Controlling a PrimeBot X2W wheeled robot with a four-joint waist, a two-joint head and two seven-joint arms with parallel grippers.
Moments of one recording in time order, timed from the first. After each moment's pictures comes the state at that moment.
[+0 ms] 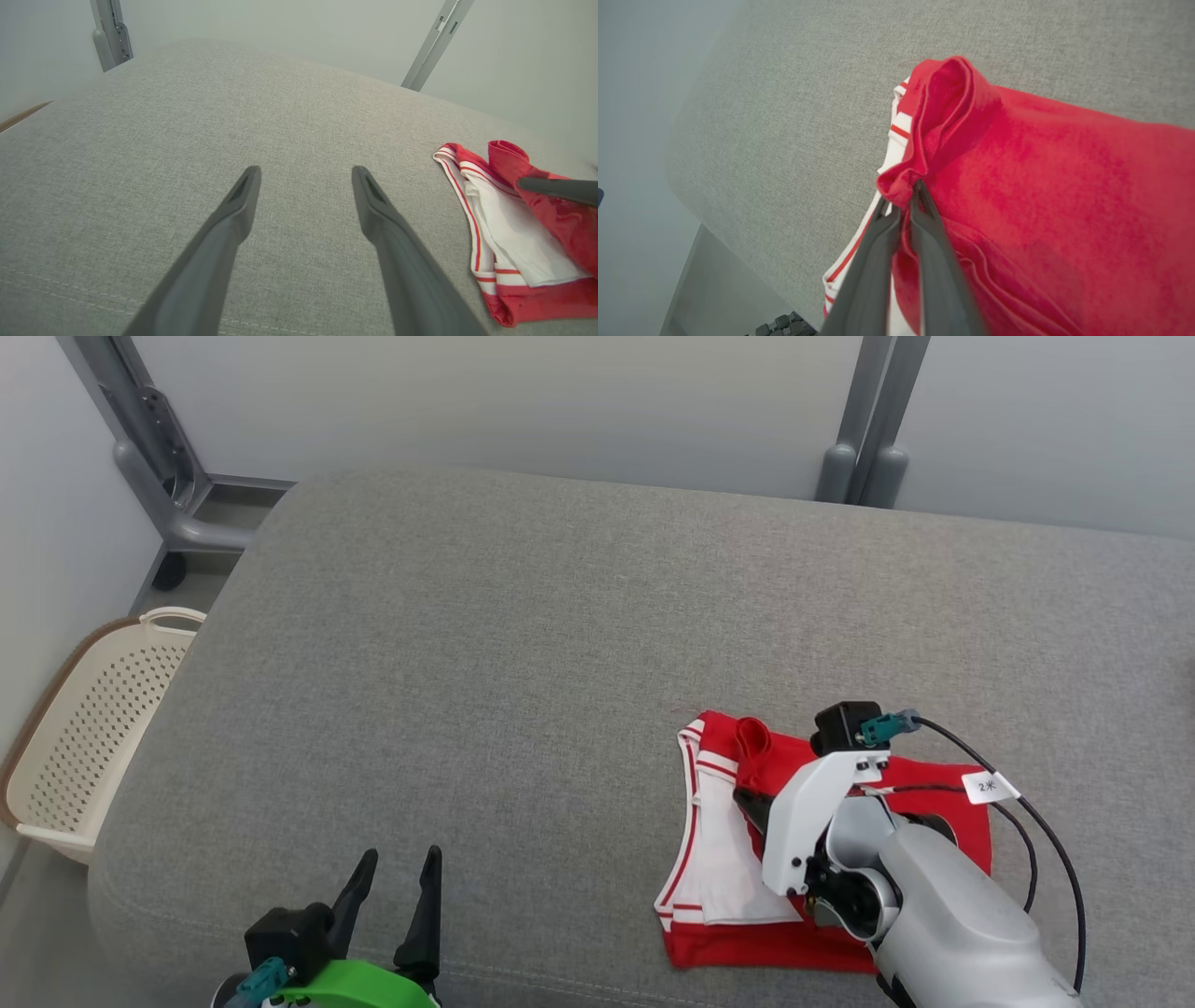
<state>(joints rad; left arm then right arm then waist) -0.04 0.09 -0.23 0.43 -0.40 -0.13 -0.26 -0.49 -0.05 0.35 0.75 0.60 0.13 0.31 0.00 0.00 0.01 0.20</state>
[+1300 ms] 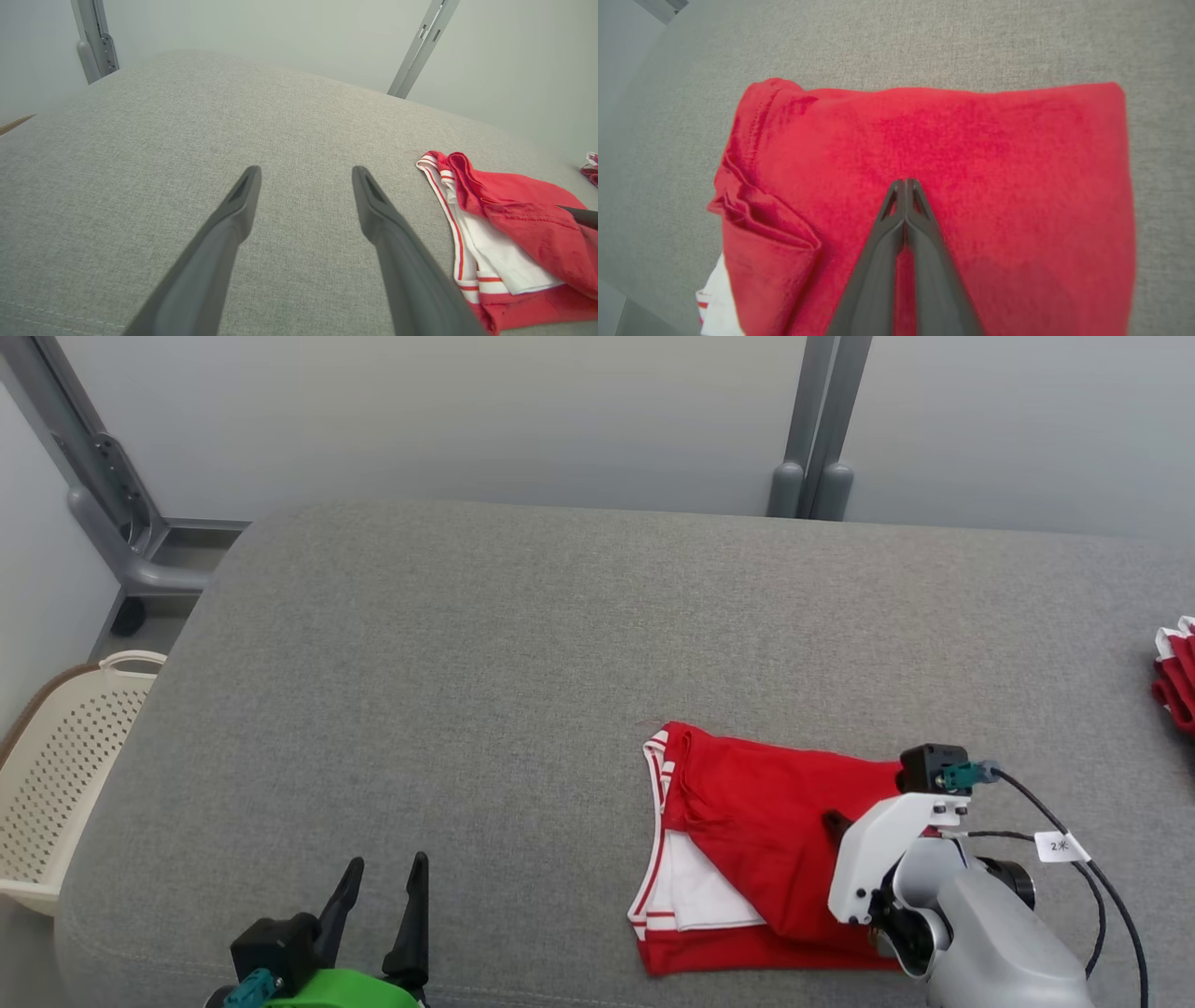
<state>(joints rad) -0.02 0.09 -0.19 0.41 -0.39 -0.13 -0.26 -0.46 -0.07 0.18 0.90 0.46 0.13 0.14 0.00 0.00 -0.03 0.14</state>
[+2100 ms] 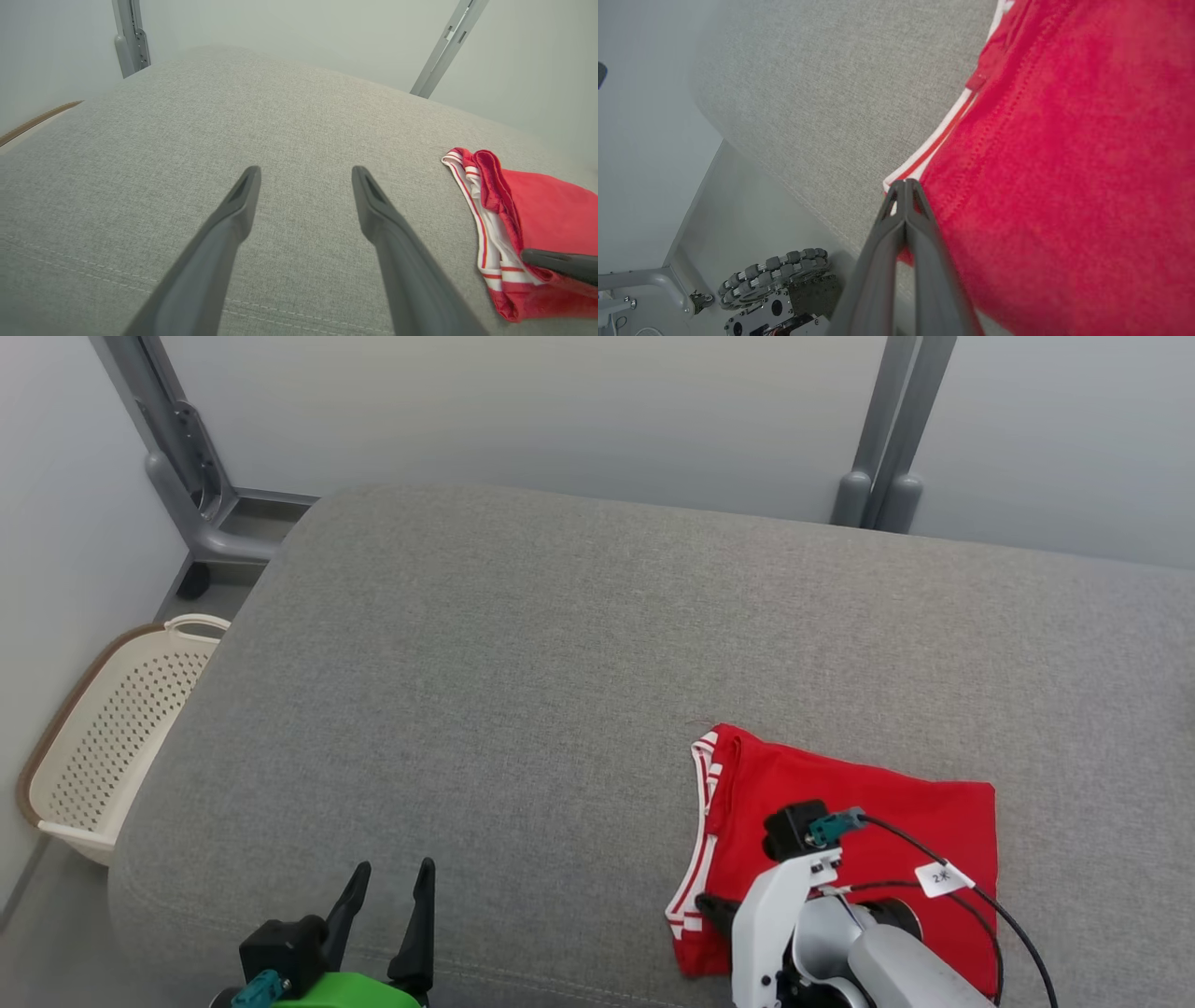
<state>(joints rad) -0.02 0.09 -0.22 0.42 -0.39 -0.13 -0.26 -0.29 -0.05 0.46 0.58 0.56 0.13 0.34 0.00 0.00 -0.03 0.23</state>
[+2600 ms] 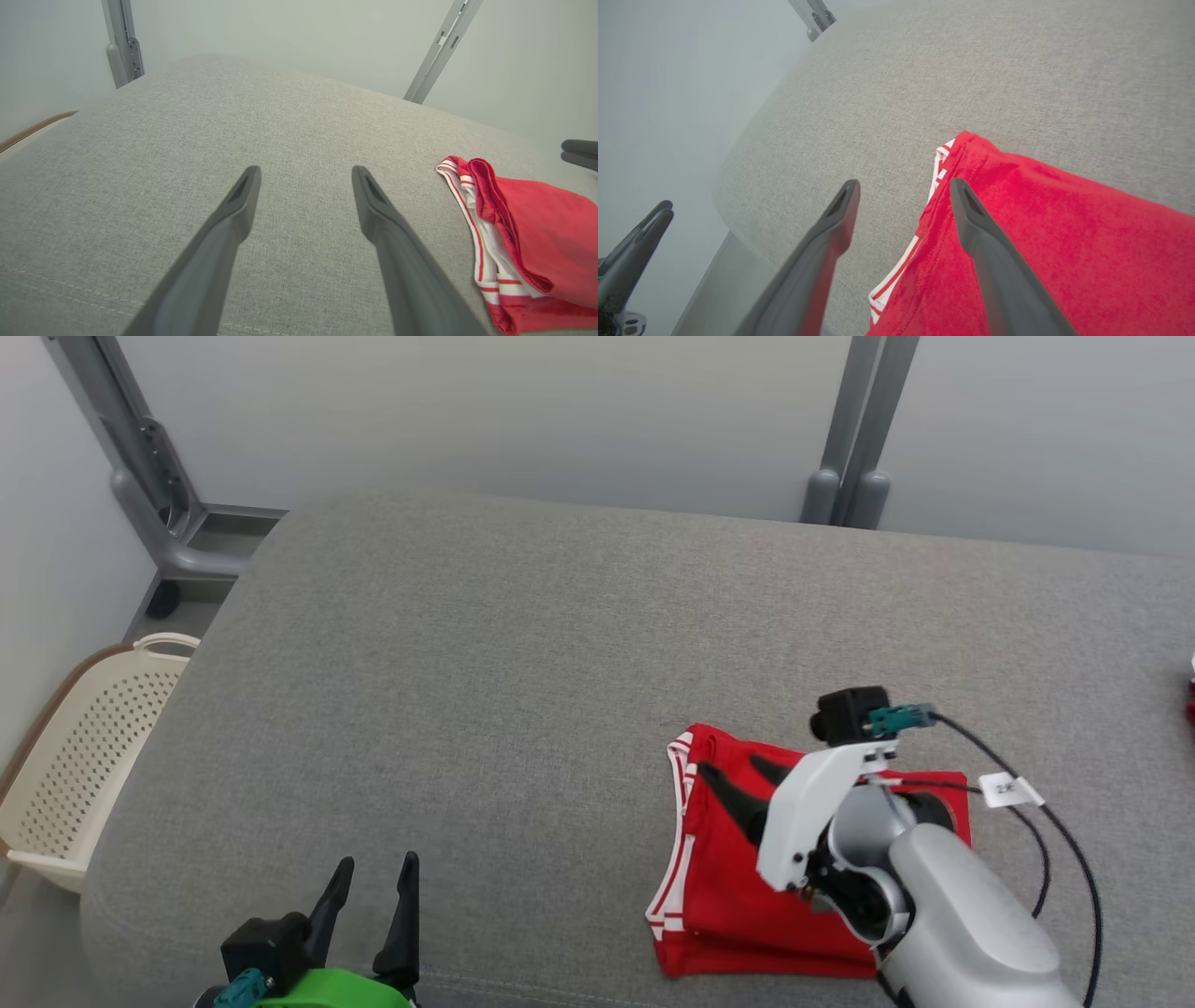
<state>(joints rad) -0.02 0.10 -0.19 0.41 -0.40 -0.13 -0.26 -0.39 -0.05 0.35 0.49 0.58 0.13 0.33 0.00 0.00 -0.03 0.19</state>
